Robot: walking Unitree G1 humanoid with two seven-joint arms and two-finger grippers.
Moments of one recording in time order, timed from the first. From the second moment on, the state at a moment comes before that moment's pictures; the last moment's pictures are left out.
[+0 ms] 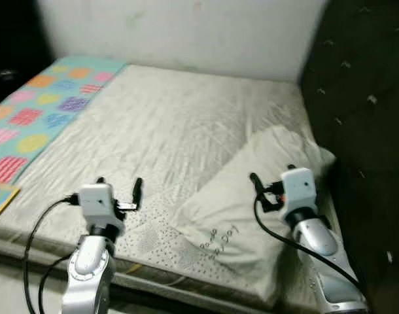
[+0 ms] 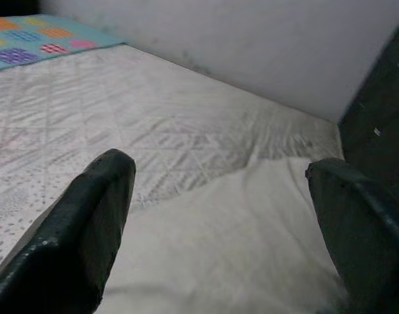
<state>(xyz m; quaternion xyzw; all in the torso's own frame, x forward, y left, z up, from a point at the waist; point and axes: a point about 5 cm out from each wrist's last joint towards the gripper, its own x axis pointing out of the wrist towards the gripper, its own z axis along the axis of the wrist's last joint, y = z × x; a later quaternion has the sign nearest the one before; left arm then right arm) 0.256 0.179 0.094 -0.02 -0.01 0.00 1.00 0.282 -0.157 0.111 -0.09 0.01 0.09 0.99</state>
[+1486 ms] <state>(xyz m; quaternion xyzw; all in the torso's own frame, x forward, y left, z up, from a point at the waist) 0.252 0.182 0.090 -0.05 0.00 0.01 1.00 0.281 -0.155 0.108 -0.08 0.02 0.09 0.99</state>
